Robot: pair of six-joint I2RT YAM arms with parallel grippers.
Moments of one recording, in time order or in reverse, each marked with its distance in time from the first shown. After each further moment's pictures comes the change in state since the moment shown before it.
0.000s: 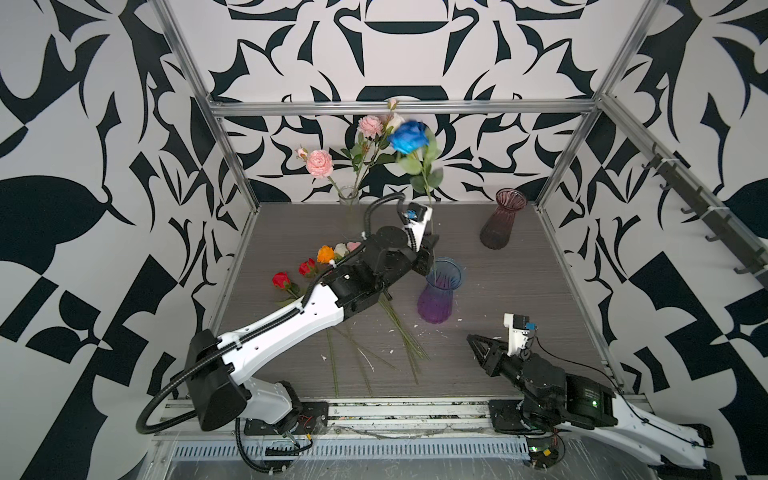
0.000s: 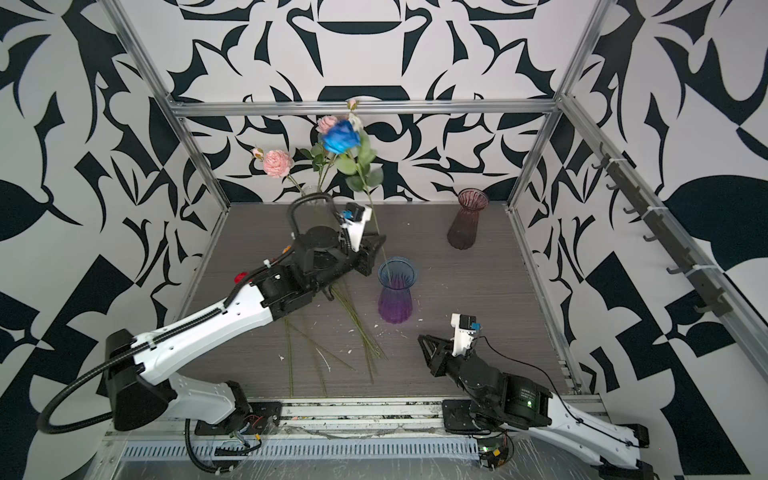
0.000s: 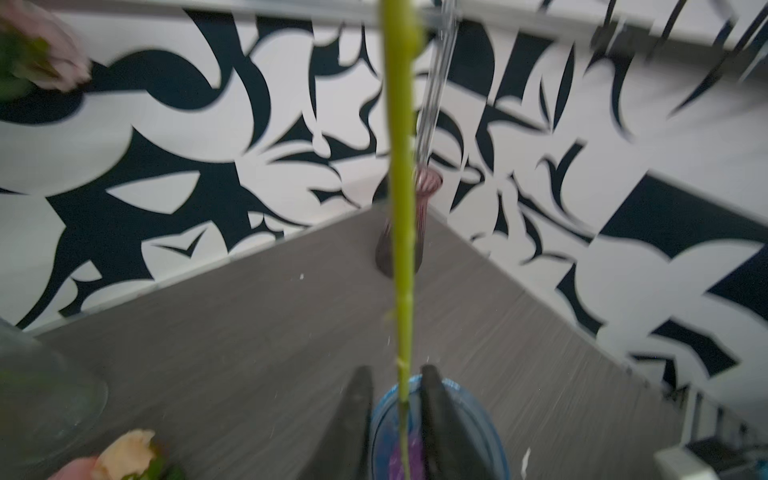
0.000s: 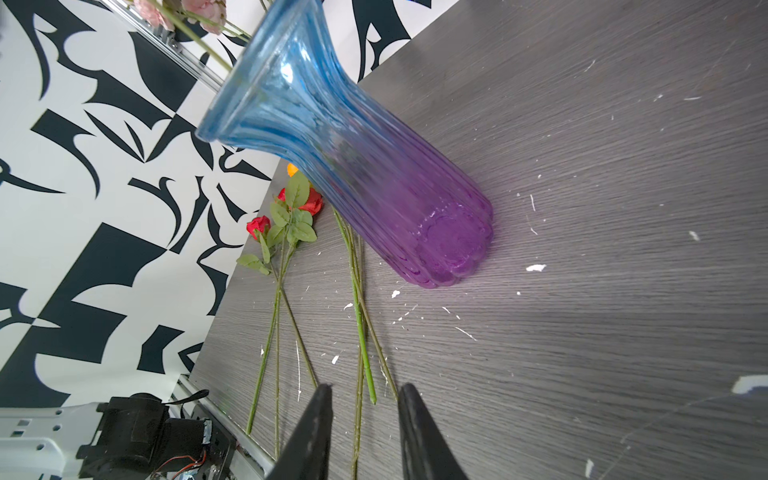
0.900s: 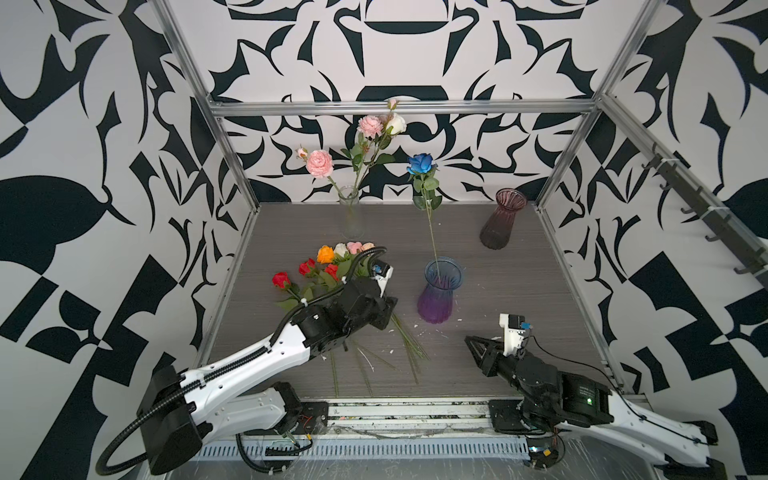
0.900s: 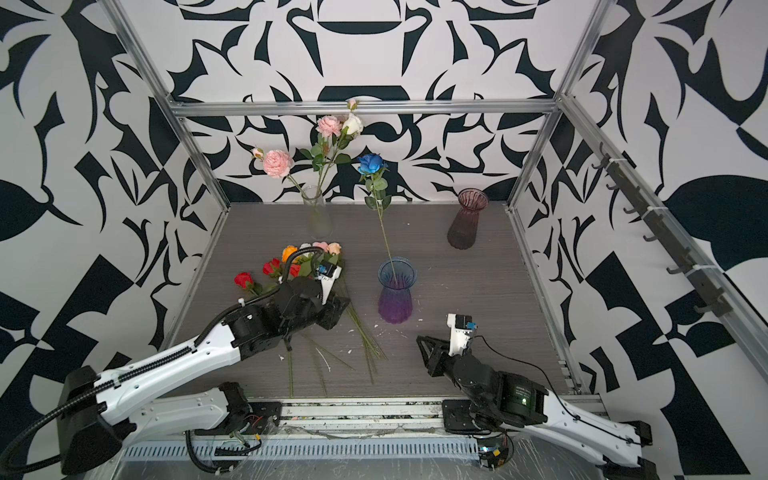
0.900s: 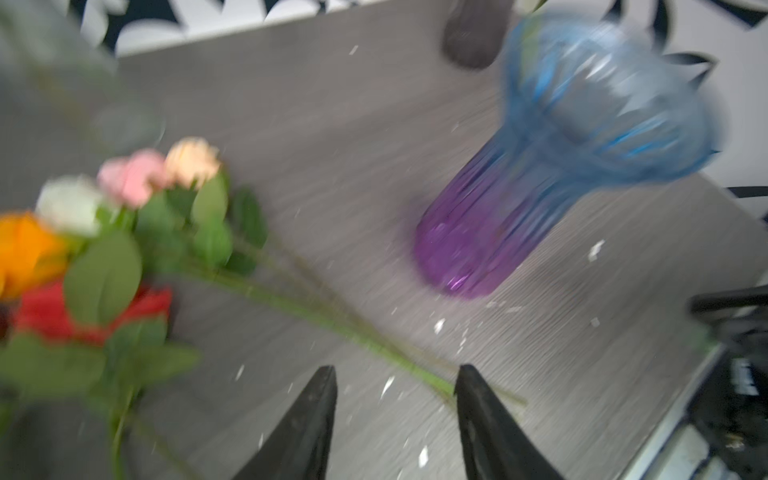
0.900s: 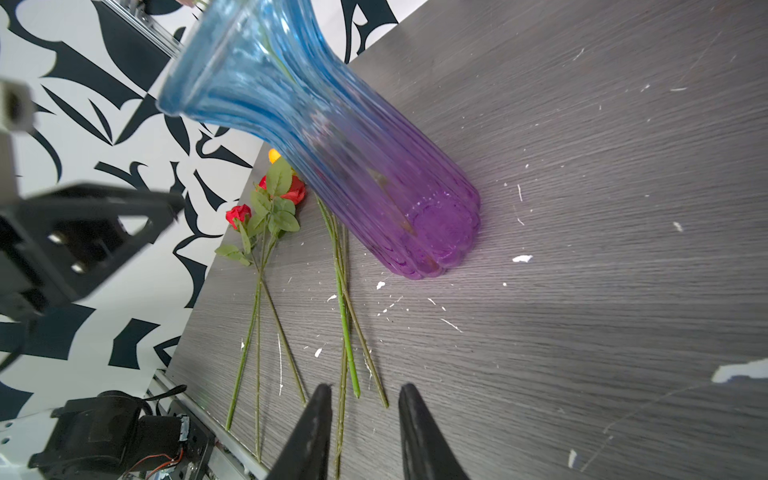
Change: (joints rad) left arm 0.053 -0.399 -0.564 -0.193 -0.033 -0.152; right arm 0.000 0.081 0.000 0.013 0.000 0.000
